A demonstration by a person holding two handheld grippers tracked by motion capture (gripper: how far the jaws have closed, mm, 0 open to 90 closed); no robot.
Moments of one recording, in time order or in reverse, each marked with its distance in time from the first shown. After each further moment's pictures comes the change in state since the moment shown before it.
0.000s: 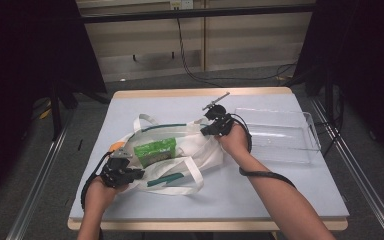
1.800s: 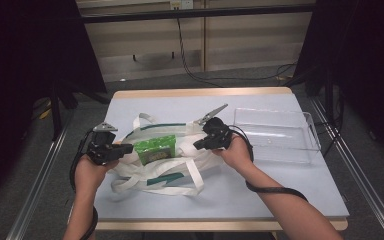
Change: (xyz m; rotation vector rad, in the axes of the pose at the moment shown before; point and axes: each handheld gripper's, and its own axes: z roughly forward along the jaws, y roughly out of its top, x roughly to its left) left arm 0.027 0.051 -0.043 -0.105 0.114 -0.103; right arm 0.039 -0.022 -0.014 -0.039 0.171 -0.136
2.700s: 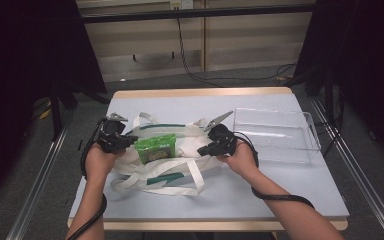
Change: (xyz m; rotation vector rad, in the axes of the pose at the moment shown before) left arm 0.005 0.026 0.028 0.042 0.045 0.005; right arm 0.001 -0.023 -0.002 0.002 0.030 -0.013
